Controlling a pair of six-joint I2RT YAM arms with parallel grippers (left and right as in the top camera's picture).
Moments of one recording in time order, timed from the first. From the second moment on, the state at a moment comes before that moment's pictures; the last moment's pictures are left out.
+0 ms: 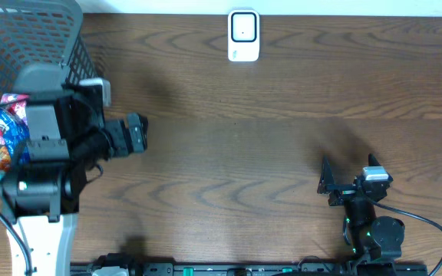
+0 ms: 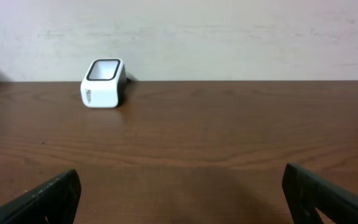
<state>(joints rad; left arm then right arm) 0.03 1.08 1.28 -1.03 0.23 -0.13 0.05 0.01 0.01 -0.07 -0.03 0.04</state>
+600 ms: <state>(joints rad) 0.03 1.19 1.32 -1.06 0.22 -0.14 0.05 0.01 0.01 -0.07 -0.03 0.04</state>
